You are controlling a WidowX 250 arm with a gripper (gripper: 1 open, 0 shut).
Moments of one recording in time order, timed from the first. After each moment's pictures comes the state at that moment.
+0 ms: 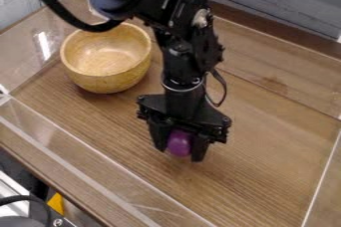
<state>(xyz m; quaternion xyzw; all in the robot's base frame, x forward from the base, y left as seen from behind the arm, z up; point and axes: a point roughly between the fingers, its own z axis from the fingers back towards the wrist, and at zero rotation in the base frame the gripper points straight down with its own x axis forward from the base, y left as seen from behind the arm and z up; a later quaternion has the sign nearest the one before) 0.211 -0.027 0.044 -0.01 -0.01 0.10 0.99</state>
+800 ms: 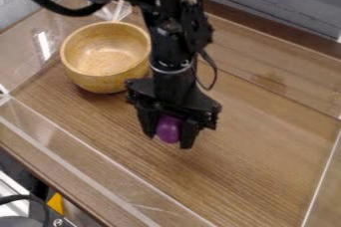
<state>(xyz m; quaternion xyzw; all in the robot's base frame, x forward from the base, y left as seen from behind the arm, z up) 0.207 -0.012 0.061 0.00 -0.01 0.10 0.99</state>
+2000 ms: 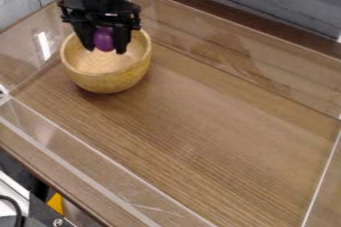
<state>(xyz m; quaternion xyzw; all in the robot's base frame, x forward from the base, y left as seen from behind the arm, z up) 0.262 0.138 0.085 0.01 -0.07 0.20 0.98</state>
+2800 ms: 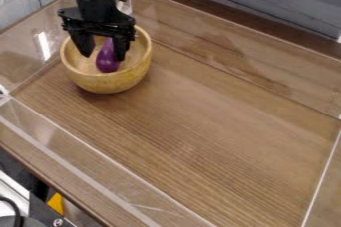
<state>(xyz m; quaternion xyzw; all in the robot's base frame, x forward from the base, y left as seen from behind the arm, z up) 0.269 0.143 0.066 0.02 -0.07 0.17 0.98</state>
